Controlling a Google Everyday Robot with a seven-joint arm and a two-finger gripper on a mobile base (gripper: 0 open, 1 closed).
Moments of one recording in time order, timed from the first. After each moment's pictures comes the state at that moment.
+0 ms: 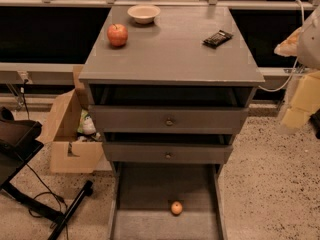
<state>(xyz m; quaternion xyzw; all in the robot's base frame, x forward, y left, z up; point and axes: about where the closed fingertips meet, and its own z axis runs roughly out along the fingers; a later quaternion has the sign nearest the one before) 0.438 -0.216 0.977 -0.60 0.78 -0.04 0.16</state>
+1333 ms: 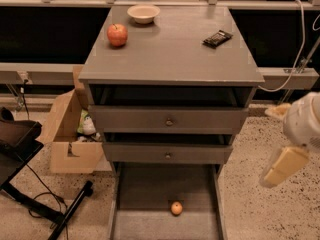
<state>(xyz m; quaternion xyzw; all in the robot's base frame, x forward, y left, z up) 0.421 -0.234 0.839 -0.58 0.79 0.03 0.20</state>
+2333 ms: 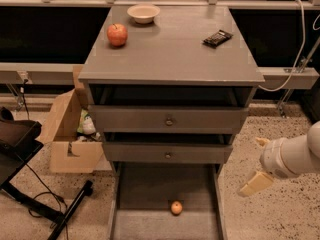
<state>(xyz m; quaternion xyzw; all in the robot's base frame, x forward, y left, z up) 0.467 -0.261 0.669 -0.52 0.82 0.05 0.26</state>
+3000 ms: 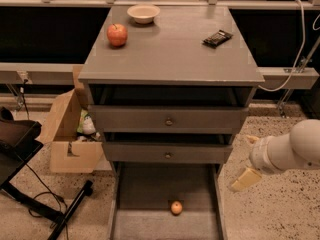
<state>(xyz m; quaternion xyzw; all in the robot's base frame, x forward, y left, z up) 0.488 -0.252 0.651 -0.52 0.81 0.04 0.26</state>
